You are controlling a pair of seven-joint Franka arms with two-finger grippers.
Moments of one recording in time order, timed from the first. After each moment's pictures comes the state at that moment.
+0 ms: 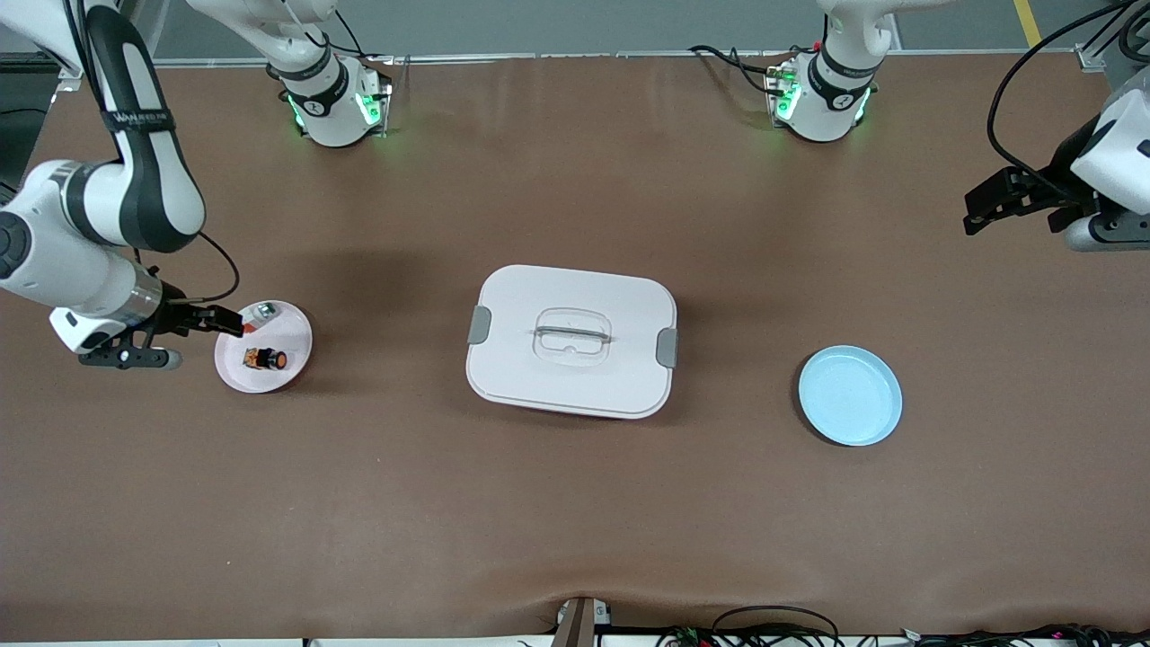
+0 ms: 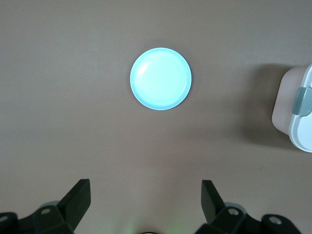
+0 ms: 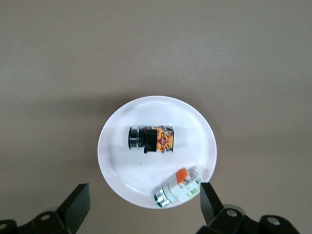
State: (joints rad) left arm 0.09 0.01 -0.18 -1.52 0.02 1.49 -0.10; right arm -0.10 0.21 -0.02 -2.08 0.02 2.23 -0.09
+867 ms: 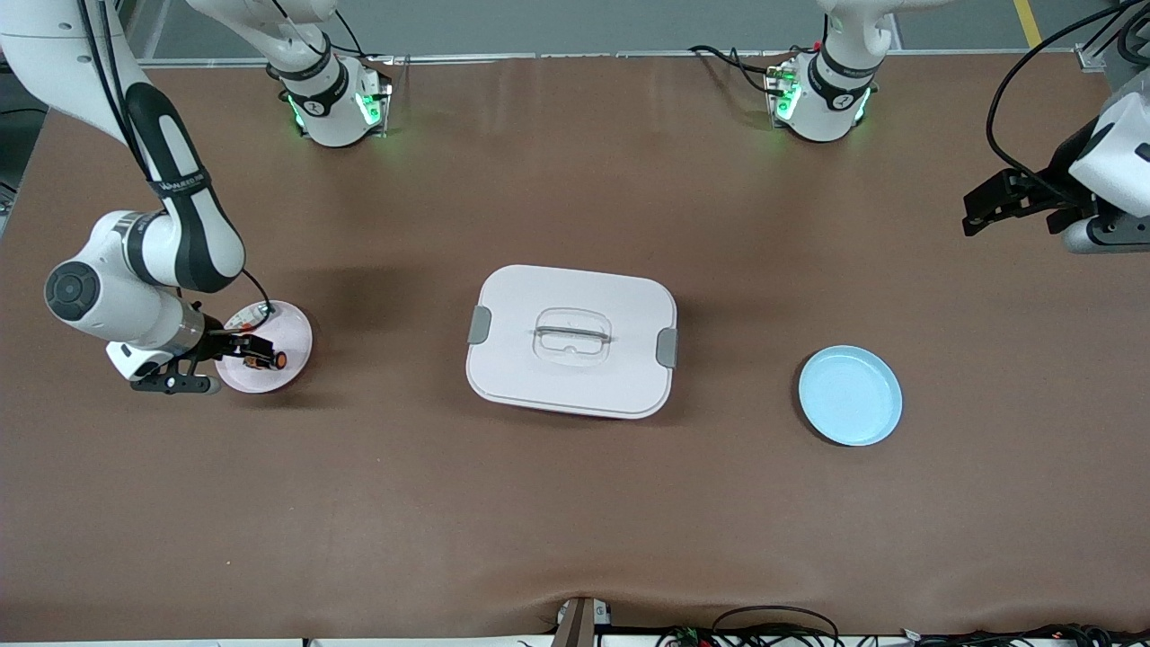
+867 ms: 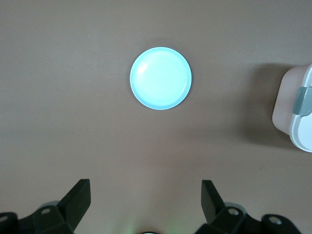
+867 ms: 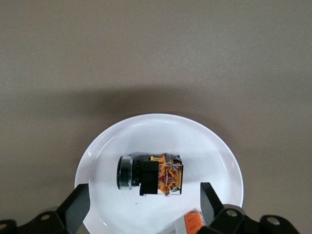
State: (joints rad) left arm 0.09 0.01 -0.18 -1.52 0.02 1.49 -0.10; right arm -0.10 0.39 -0.02 -2.08 0.02 2.40 -0.10
